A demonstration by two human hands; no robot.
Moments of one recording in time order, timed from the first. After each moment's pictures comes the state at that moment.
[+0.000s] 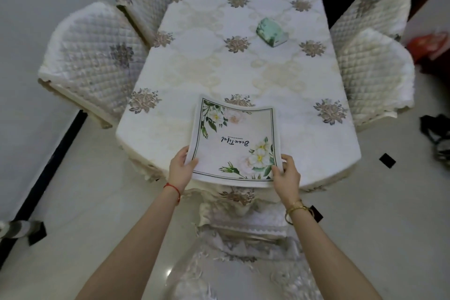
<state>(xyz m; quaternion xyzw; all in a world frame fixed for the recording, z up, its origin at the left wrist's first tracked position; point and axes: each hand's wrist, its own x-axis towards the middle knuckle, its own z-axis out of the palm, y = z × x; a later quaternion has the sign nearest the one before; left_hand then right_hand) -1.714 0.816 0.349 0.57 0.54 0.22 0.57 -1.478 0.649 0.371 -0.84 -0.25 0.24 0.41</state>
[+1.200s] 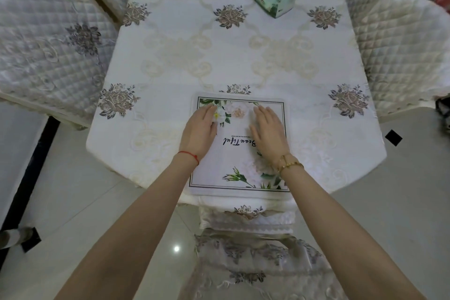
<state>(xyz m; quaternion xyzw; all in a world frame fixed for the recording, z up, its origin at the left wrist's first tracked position) -1.595 0.920 0.336 0.88 0.38 0.14 0.24 -1.417 0.801 0.326 -0.82 -0.54 0.11 0.15</state>
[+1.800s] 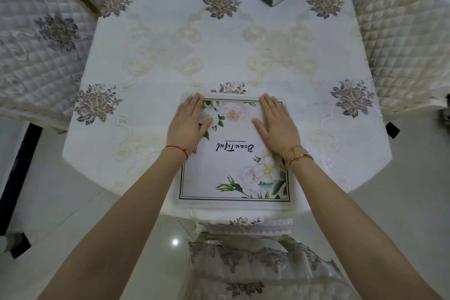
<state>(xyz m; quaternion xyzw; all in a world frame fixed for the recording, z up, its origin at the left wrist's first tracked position) -1.582 0.965 0.290 0.91 0.37 0.05 0.18 -1.360 0.813 0.297 -0.82 -0.55 0.12 0.08</state>
